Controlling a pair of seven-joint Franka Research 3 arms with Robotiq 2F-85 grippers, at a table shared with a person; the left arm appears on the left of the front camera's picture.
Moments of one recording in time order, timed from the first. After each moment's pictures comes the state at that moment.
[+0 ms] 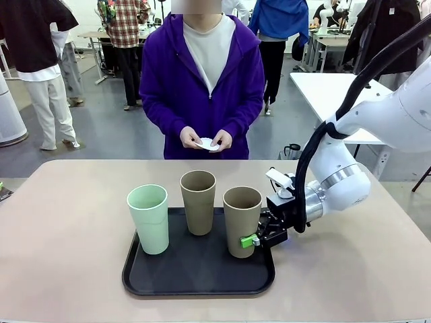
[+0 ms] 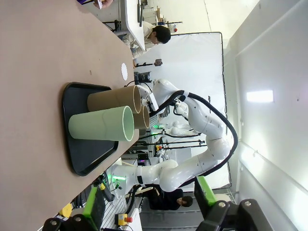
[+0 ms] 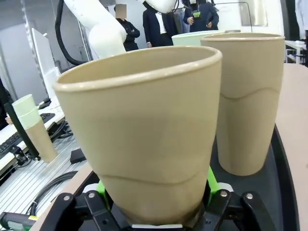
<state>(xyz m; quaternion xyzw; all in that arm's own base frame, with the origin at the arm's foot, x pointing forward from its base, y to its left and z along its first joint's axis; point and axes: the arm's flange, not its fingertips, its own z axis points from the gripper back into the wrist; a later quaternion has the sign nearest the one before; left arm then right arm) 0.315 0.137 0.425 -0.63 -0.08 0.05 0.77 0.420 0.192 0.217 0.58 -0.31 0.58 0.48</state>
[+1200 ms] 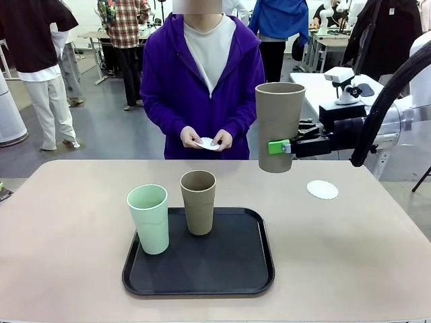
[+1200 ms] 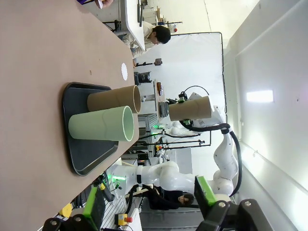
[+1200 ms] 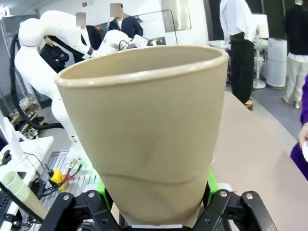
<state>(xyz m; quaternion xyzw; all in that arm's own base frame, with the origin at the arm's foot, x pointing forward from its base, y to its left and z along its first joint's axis) 0.315 0.137 0.425 -0.63 -0.08 0.05 0.77 0.373 0.128 0.464 0.48 -0.41 0.49 0.60</state>
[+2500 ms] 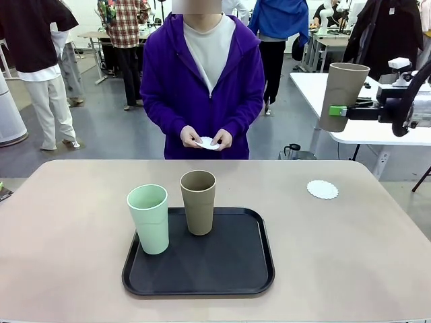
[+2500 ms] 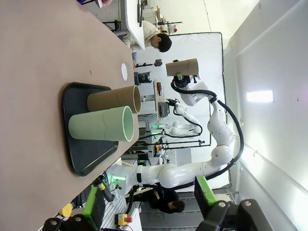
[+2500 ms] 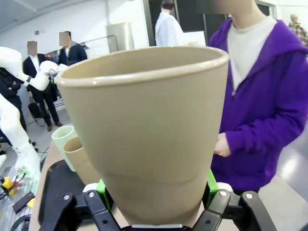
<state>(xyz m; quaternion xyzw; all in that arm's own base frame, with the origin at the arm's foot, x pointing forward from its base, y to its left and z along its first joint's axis) 0.314 0.137 0.425 -0.63 -0.08 0.05 0.77 0.543 -0.067 0.444 0.43 -0.51 0.39 0.64</state>
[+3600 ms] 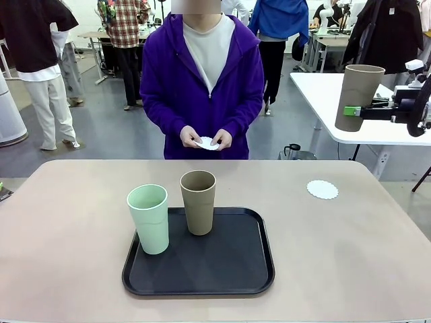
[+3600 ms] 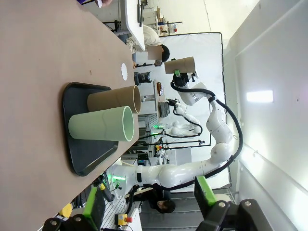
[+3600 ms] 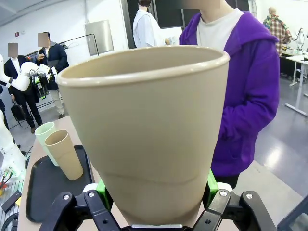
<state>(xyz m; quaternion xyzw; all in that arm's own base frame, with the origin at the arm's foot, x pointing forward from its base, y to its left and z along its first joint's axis) 0.314 0.137 0.425 -0.63 -0.08 0.05 0.77 0.551 -0.108 0.438 0.39 -0.52 0.36 0.66</state>
